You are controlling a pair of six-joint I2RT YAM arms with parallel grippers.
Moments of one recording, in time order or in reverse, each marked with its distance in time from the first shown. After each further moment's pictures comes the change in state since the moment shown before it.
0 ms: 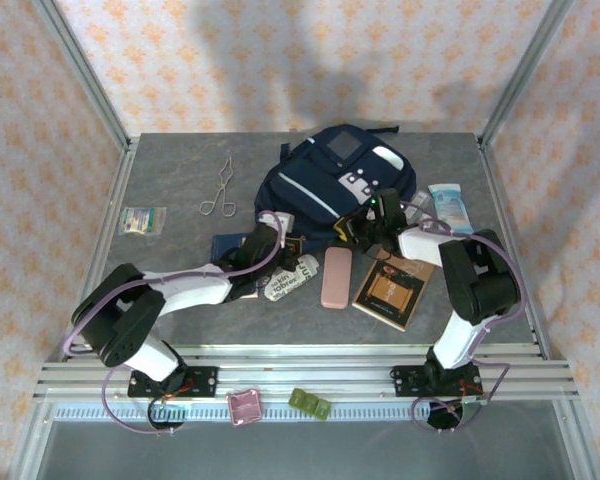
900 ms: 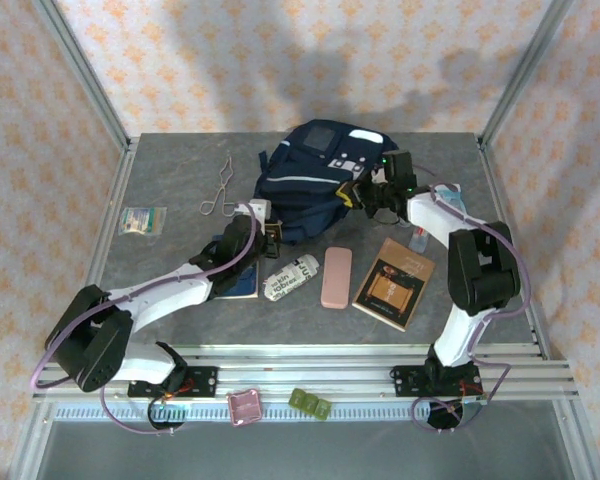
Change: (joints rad) left arm 0.055 -0.150 0.030 -0.142 -0.074 0.000; right arm -0.094 0.066 0.361 -0.284 -0.135 -0.150
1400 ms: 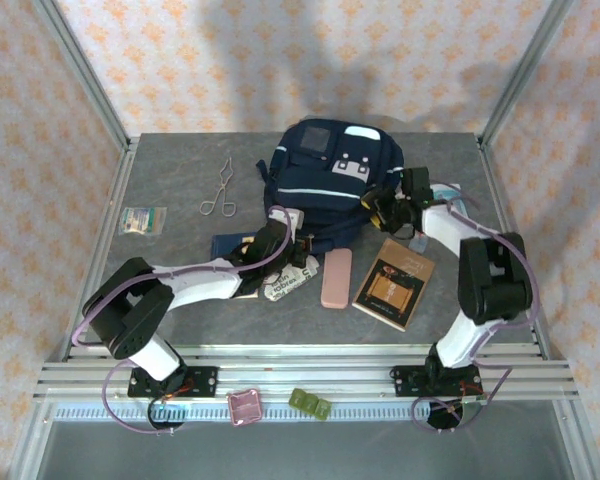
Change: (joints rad) left arm -0.107 0.233 0.078 0.108 0.079 -0.052; right arm -0.074 -0.124 -0.195 -0.061 0.216 -0.055
